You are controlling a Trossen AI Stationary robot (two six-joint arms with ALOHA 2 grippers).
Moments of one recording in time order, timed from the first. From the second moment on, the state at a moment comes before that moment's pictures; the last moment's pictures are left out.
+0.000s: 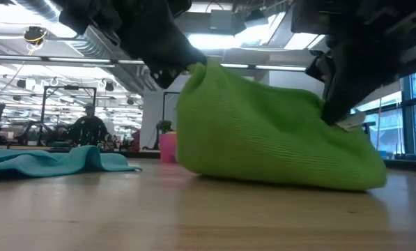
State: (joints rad) left arm -0.25 1.59 0.82 0.25 0.06 -0.27; right arm 0.49 1.64 1.02 -0.51 0.24 0.49
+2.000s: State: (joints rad) left arm -0.11 1.17 0.82 0.11 -0.26 0.20; right arm 0.37 1.39 1.14 -0.67 0.41 0.32
